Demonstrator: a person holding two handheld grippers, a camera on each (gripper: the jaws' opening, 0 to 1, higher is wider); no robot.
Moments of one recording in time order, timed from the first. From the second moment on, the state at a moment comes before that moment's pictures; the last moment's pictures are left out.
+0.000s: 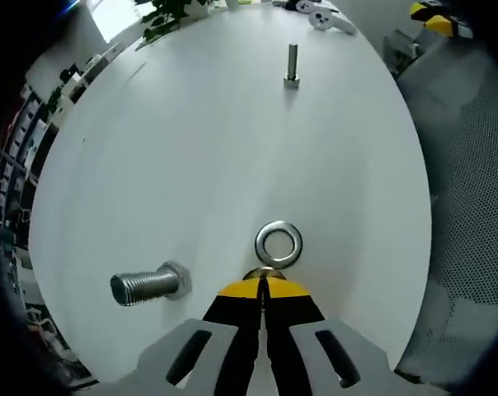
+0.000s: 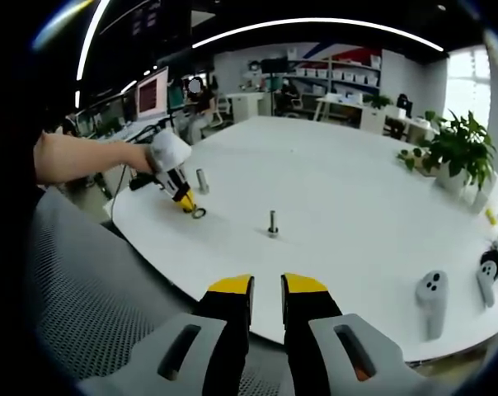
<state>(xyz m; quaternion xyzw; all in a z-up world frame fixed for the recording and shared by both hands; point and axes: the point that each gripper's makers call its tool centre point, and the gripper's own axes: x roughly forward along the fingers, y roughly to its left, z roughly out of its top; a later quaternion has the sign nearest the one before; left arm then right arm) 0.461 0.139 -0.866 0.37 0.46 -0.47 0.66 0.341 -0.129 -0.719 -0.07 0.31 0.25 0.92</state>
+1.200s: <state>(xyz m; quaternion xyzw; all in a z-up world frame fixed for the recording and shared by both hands) 0.453 0.088 -0.864 0.33 0.41 -0.56 0.64 0.340 -0.131 -0.719 -0.06 0.31 0.24 0.92</state>
